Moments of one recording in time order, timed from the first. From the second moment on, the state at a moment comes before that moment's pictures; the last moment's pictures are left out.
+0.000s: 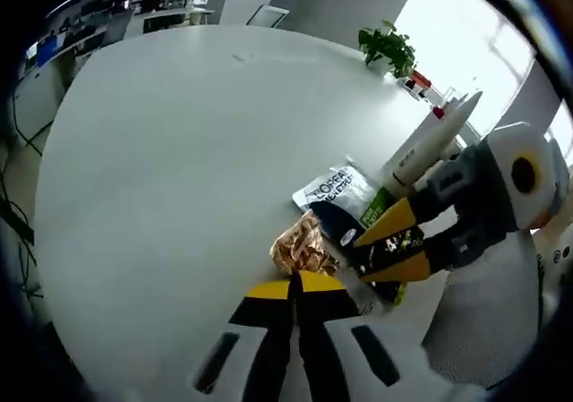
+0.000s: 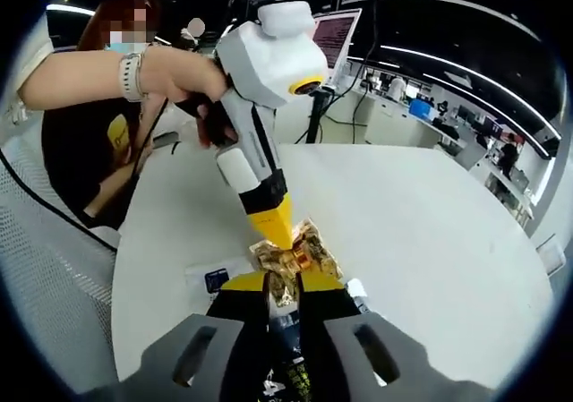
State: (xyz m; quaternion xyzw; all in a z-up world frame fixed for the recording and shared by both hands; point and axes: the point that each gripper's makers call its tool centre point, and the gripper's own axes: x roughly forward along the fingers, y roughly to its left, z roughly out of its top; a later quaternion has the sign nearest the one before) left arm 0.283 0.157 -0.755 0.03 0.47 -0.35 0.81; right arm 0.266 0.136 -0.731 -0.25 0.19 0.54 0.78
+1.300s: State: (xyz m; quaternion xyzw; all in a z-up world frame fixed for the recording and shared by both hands) left arm 0.290 0.166 -0.759 0.13 0.46 -0.34 0.81; right arm 0.291 0.142 -0.766 -0.19 0.25 0.51 0.80
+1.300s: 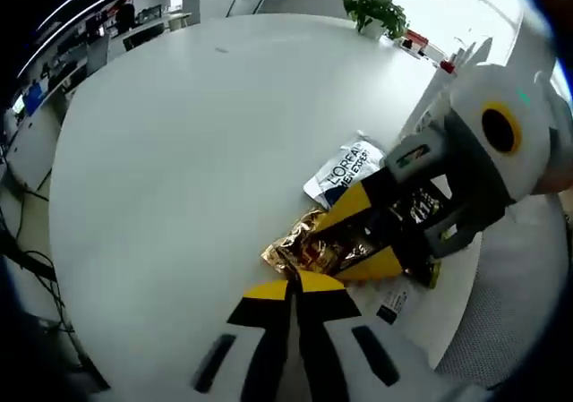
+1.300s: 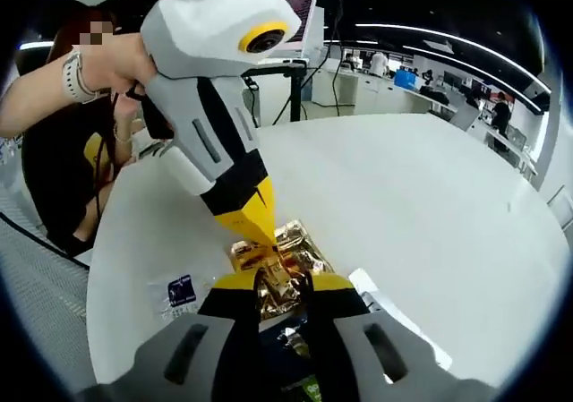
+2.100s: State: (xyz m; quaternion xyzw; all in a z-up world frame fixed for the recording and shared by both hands) left arm 0.289 0.152 -0.762 0.17 0.43 -0.34 0.82; right arm 0.292 0.140 -0.766 -0.19 0.26 0.51 0.80
